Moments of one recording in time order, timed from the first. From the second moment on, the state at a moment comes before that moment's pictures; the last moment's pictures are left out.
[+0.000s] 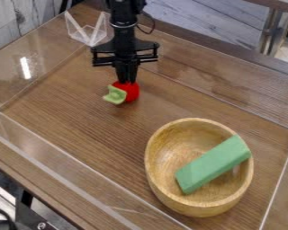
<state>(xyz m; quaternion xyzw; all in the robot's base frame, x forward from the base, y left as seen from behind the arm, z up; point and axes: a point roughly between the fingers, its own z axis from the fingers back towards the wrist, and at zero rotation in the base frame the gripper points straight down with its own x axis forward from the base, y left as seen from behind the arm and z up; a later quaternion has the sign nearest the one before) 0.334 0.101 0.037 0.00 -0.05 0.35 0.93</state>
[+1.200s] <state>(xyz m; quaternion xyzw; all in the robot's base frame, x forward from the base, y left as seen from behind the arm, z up) 0.319 0.068 0.043 -0.05 0.00 0.43 0.90</state>
